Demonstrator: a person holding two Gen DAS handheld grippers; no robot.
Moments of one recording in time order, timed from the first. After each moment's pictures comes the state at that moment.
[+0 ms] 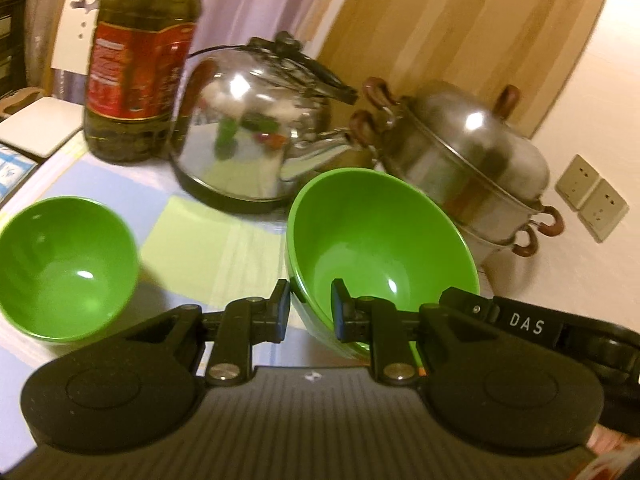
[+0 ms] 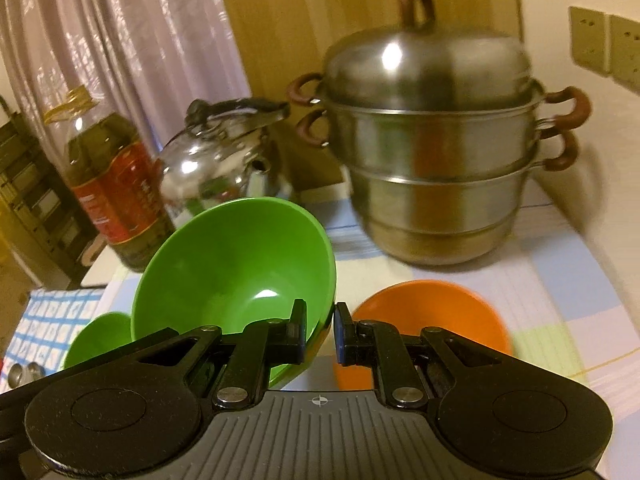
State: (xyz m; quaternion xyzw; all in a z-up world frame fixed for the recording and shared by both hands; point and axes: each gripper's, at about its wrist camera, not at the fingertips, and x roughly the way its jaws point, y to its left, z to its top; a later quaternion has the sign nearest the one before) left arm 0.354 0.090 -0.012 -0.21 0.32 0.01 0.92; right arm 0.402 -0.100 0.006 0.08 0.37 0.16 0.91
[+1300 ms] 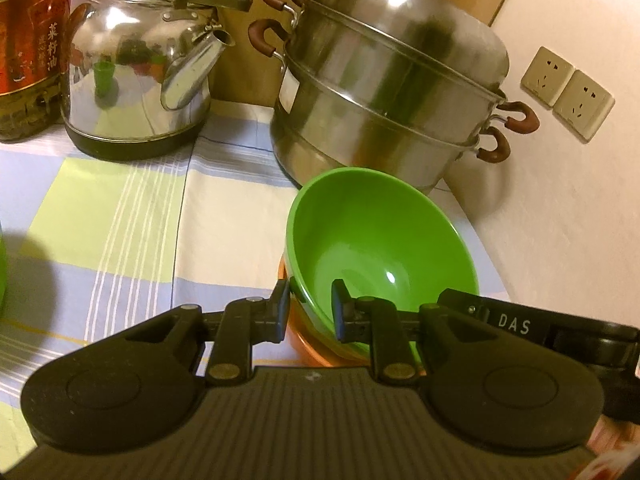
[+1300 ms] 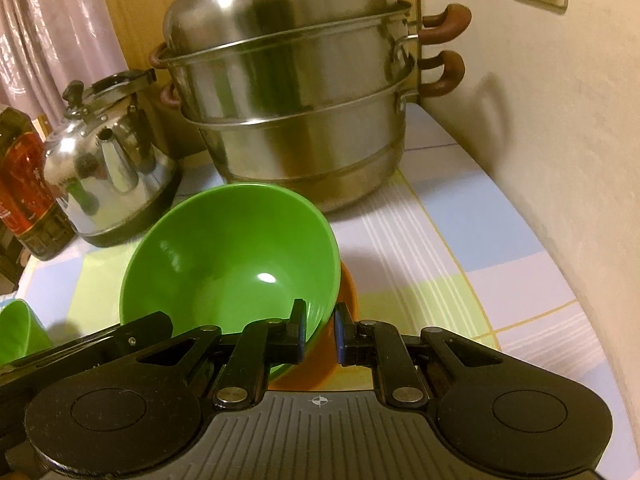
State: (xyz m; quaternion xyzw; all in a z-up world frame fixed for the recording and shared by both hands) left arm 0.402 0.005 -0.059 -0.15 0.39 -0.07 0.91; right arm 0.420 -0.192 -0.050 0.08 0.43 0.06 0.90
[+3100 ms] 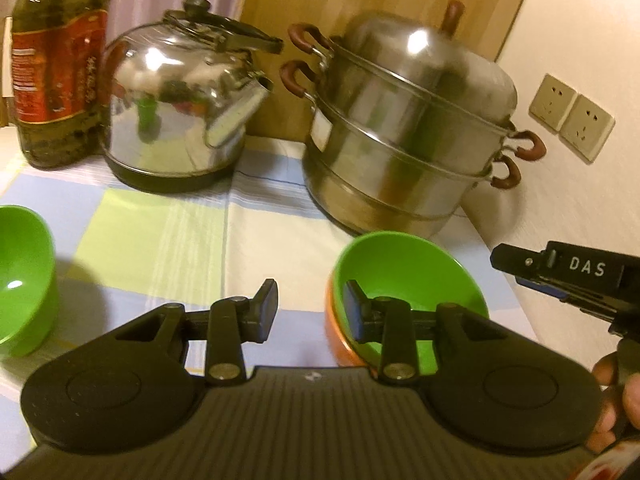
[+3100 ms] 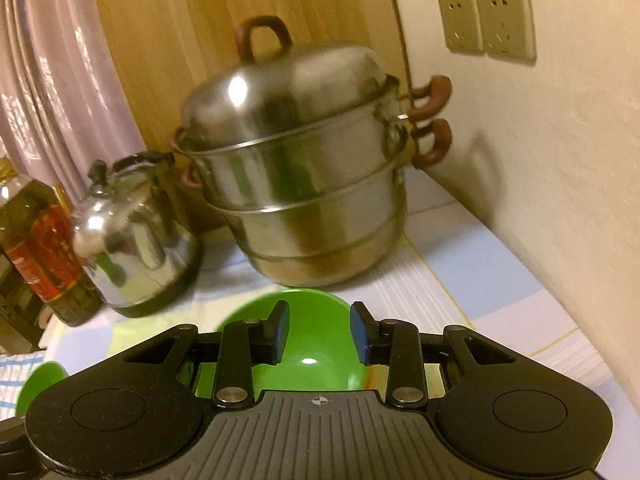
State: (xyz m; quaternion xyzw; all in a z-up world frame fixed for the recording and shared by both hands) left arm 0.379 0.036 -0.037 -0.14 0.35 -0.04 0.93; right arm 0.399 -0.190 -0.012 0.13 0.33 0.06 0.93
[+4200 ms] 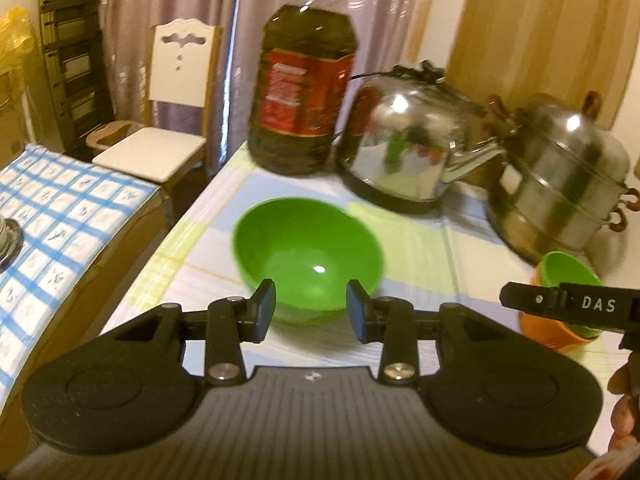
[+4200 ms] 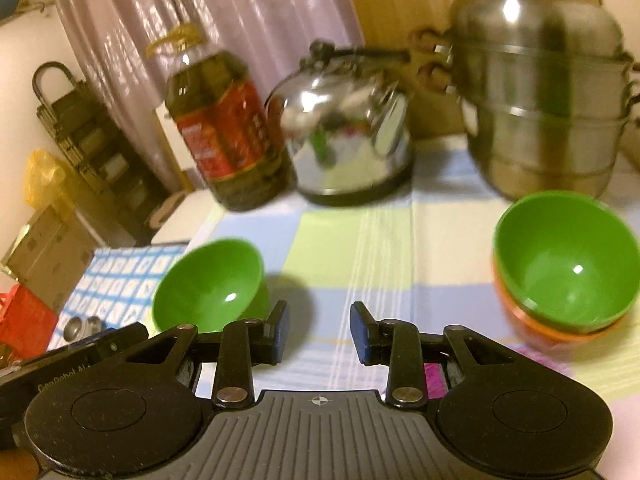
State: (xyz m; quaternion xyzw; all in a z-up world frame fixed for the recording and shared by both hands) left arm 0.234 0.213 -0.026 -0.14 0.32 0.14 0.93; right arm 0.331 -0.013 -0.026 0.08 0.39 0.27 0.88
